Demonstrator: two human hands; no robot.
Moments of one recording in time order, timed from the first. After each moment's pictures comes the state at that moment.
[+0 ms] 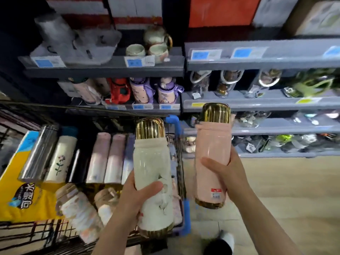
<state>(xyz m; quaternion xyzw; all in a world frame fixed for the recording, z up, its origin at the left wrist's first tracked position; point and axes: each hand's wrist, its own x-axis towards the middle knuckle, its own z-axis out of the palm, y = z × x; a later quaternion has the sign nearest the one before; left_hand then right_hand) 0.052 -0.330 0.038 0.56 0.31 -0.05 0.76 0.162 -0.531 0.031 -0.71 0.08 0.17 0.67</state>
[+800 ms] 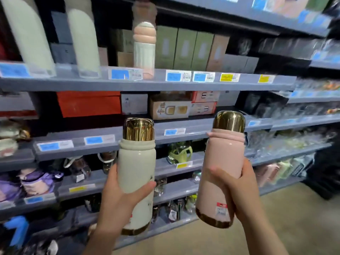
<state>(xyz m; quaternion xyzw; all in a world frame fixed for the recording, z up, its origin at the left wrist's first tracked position) 0.270 -0.668 0.142 0.68 0.07 0.11 0.72 0.282 -0.902 0.183 -0.73 0.06 -0.14 0.66</state>
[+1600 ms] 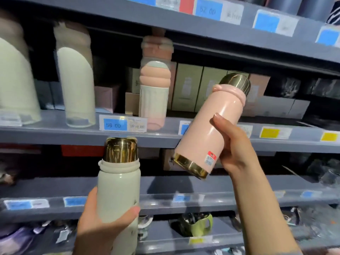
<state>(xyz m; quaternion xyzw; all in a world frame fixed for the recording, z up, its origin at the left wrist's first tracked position) 0.454 -0.658 0.158 0.66 0.13 0.28 0.69 0.560 -0.869 0.308 -0.57 -0.09 0.00 0.82</state>
